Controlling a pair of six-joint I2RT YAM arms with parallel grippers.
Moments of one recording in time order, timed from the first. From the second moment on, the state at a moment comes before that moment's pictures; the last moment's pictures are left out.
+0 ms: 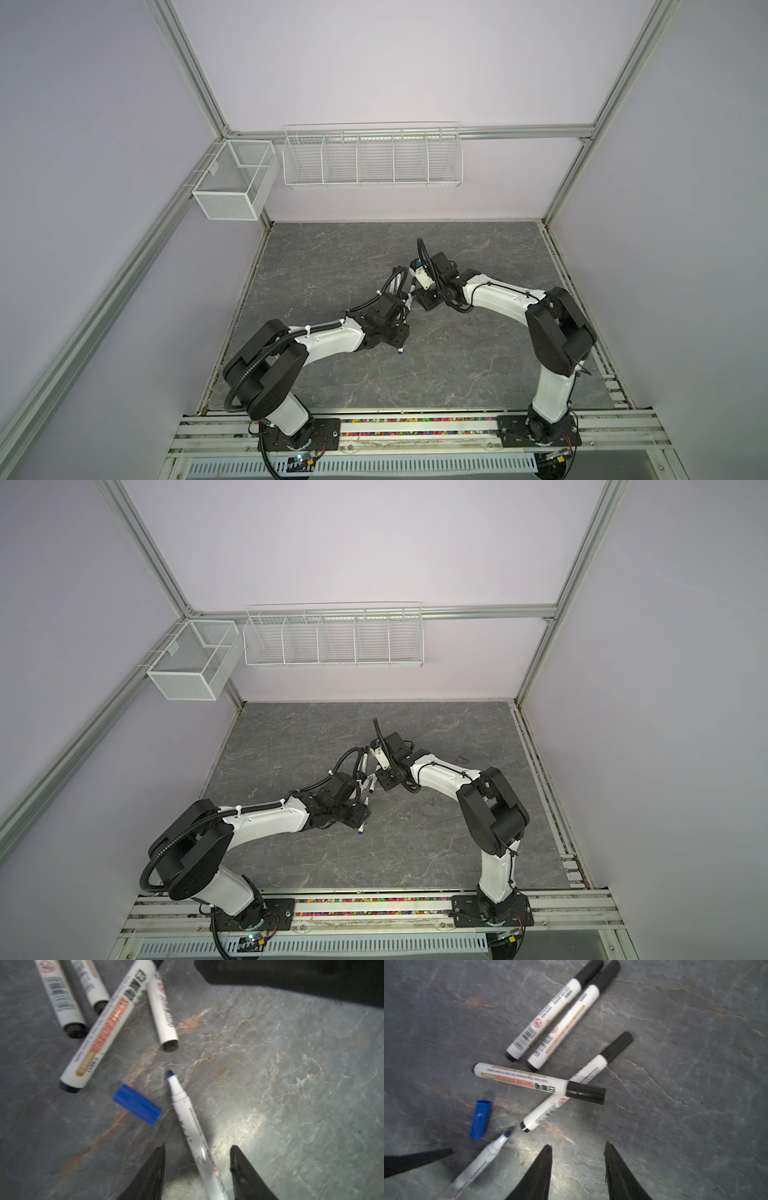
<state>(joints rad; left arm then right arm) -0.85 1.60 0.80 -0.19 0.02 -0.27 0.64 1.87 1.25 -0.41 -0.04 0.01</state>
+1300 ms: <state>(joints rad) -0.74 1.53 0.92 -0.10 -0.08 -0.31 0.45 1.73 1.10 -0.23 -0.25 0.22</state>
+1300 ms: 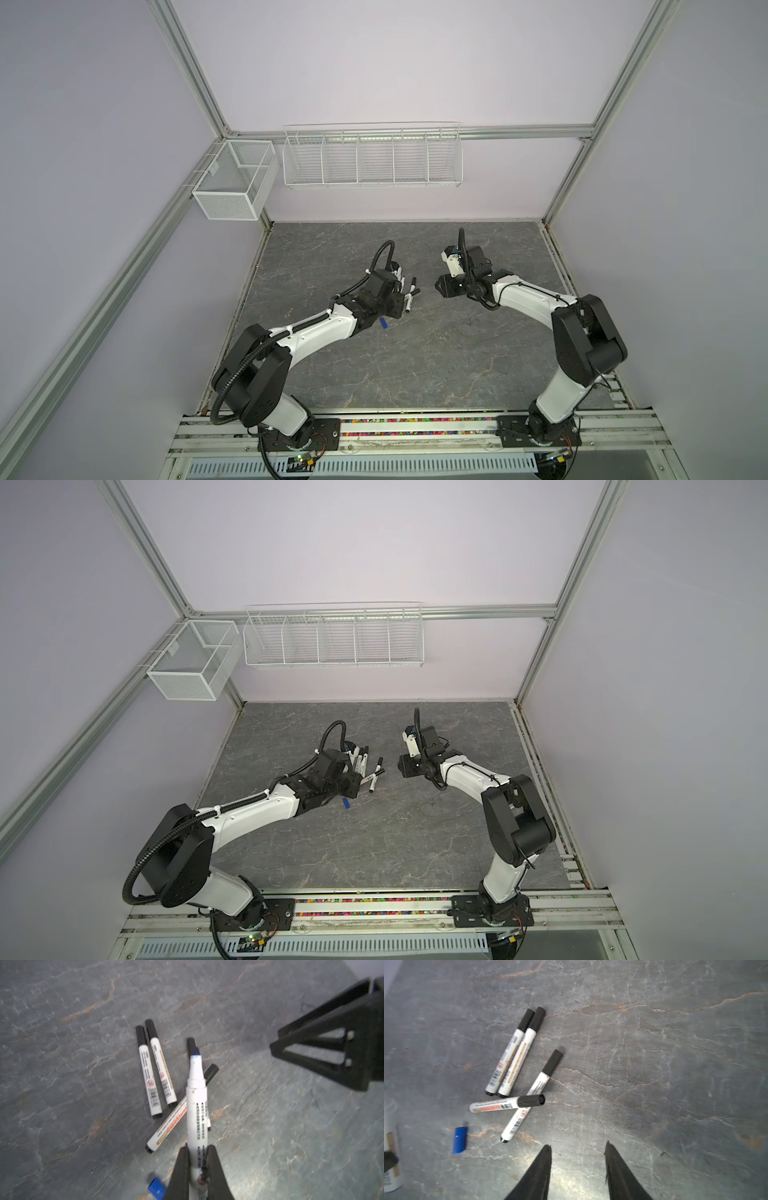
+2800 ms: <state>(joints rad) -0.74 1.61 0.89 0.17 0.07 -0.38 0.50 1.88 1.33 -0.19 -0.70 0.29</state>
